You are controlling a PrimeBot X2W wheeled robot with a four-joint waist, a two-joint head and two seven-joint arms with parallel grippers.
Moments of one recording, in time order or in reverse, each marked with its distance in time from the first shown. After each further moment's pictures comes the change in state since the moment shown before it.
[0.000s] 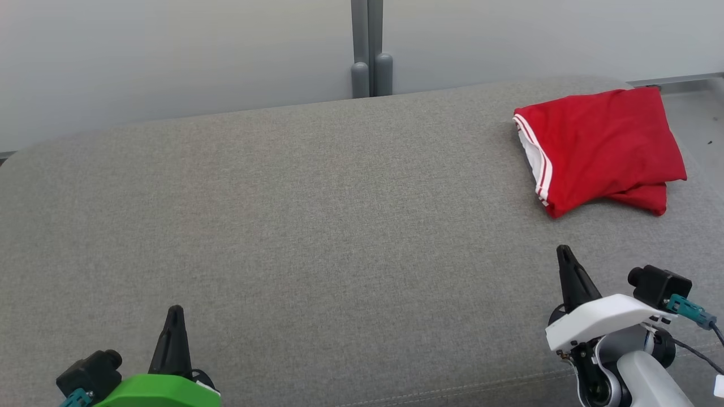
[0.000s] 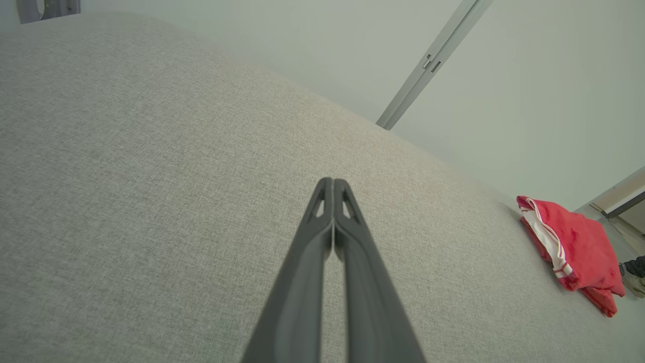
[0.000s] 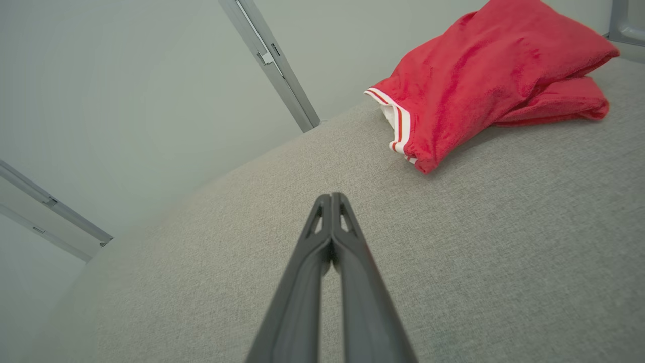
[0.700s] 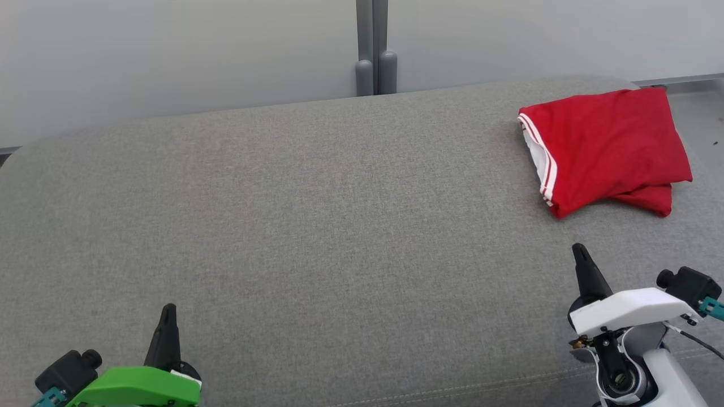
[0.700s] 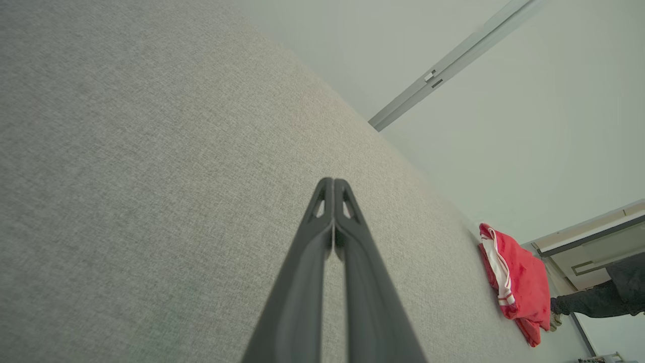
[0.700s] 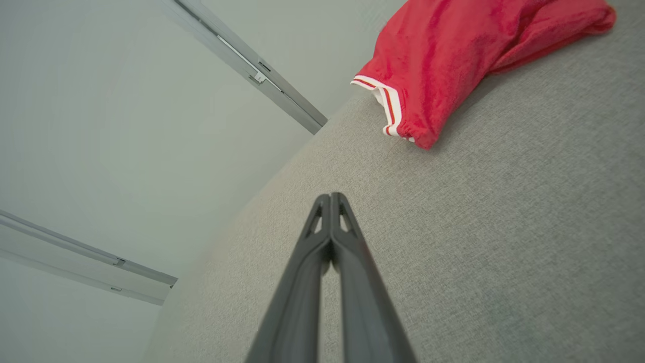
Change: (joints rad) left arm -0.029 0.007 0.038 0.037 -0.259 -0.046 0.070; right arm -0.003 0.016 -0.091 0.001 0.272 0.052 0.076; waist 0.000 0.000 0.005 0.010
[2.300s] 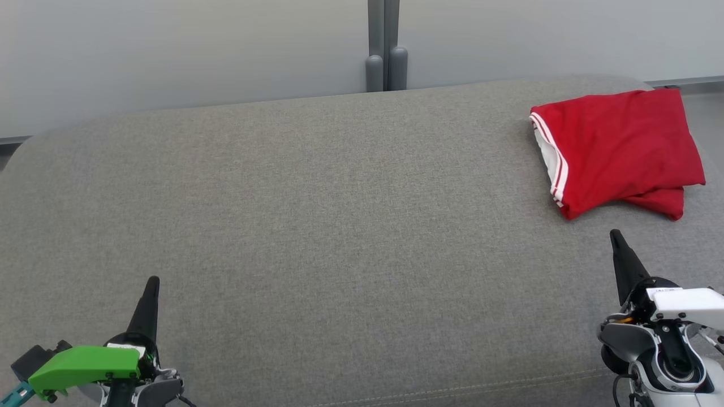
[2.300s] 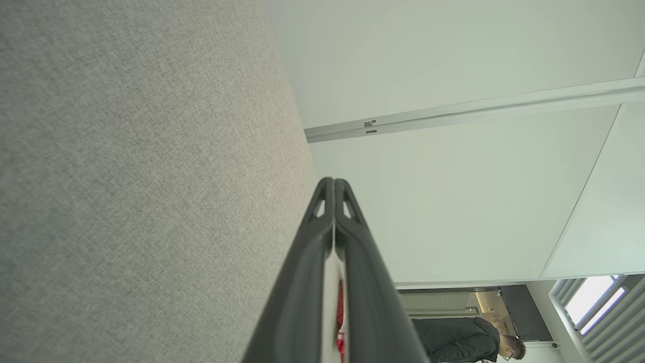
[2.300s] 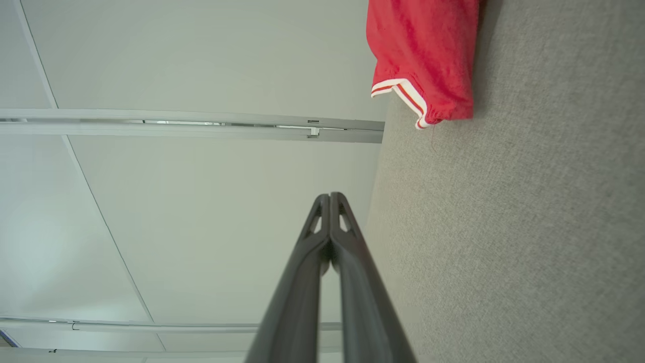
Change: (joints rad) left arm -0.109 0.017 0.082 0.100 -0.606 -0.123 0.153; right arm -0.022 0.040 -0.209 0.020 0.630 0.117 0.161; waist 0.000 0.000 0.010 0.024
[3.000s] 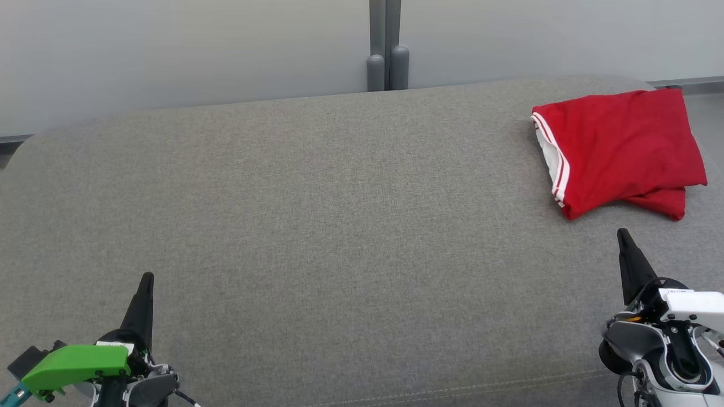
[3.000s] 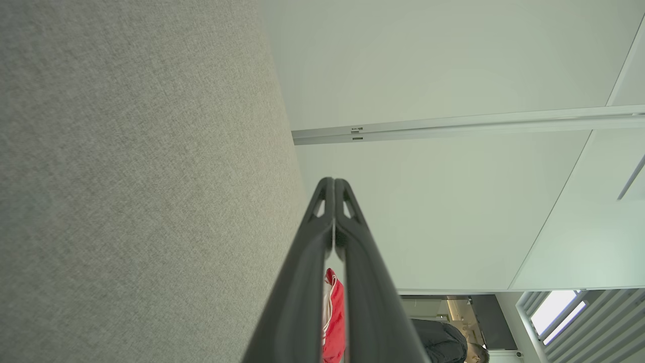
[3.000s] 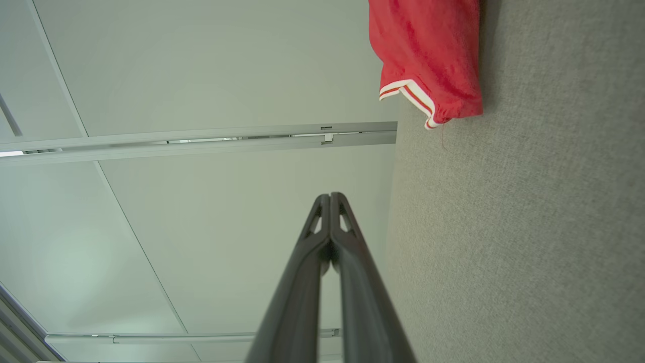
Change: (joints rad) left arm -0.018 0.003 0.016 0.022 -0.098 -0.018 0.021; right arm -0.001 0.007 -0.032 0.007 0.096 0.020 0.024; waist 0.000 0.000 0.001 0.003
